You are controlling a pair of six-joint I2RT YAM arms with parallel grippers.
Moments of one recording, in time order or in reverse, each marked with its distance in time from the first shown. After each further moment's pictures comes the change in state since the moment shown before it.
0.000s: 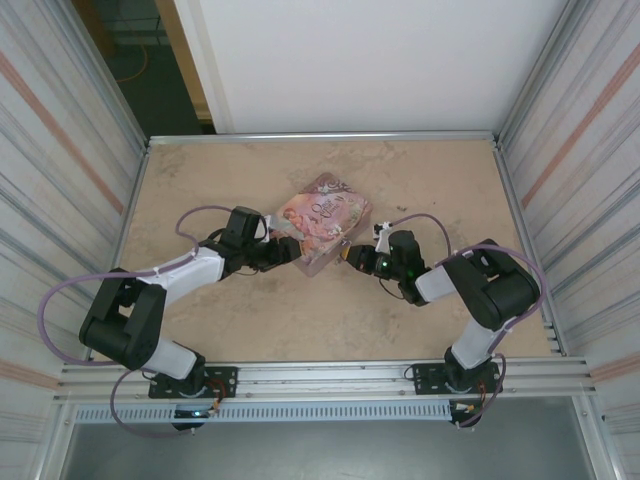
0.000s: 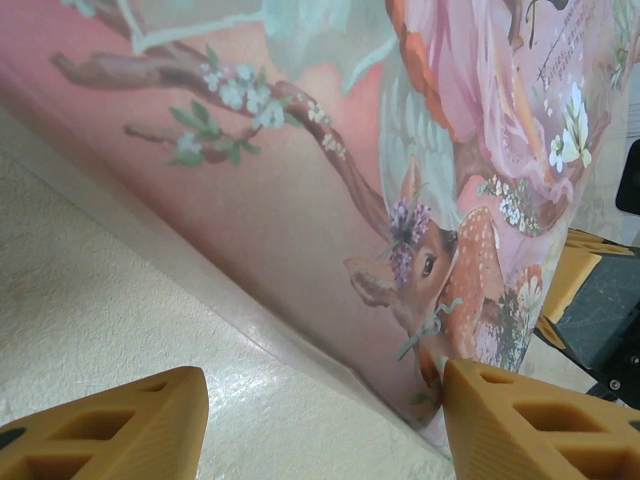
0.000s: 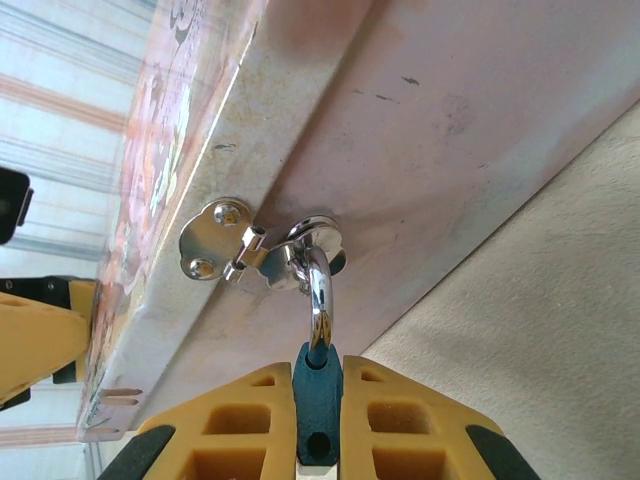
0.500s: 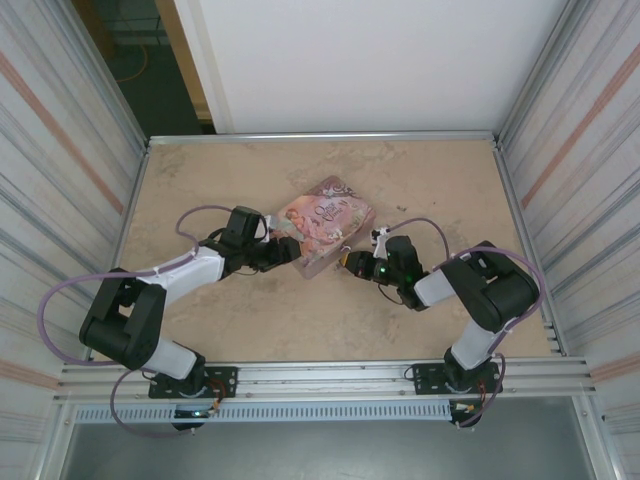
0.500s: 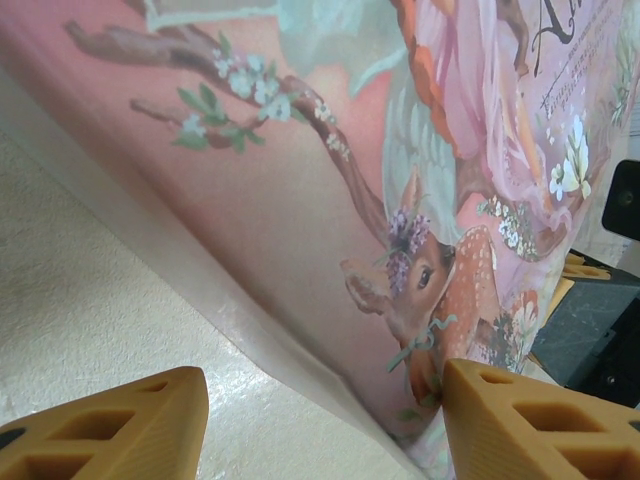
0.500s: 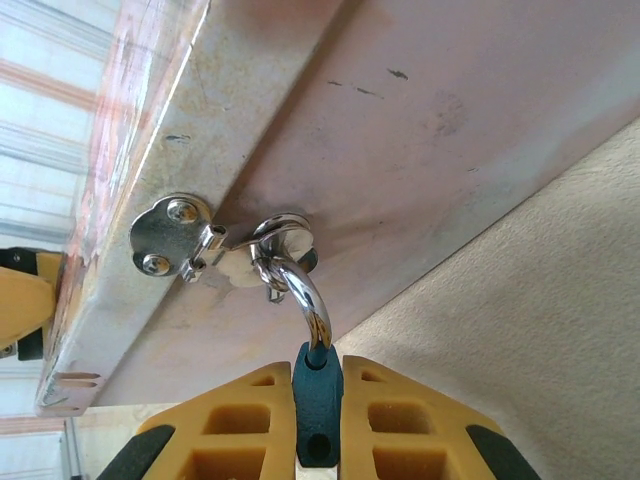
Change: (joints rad) left arm -0.001 0.001 0.004 -0.008 0.000 0.000; right arm 0.039 -0.009 -0.031 -0.005 0.037 -0.018
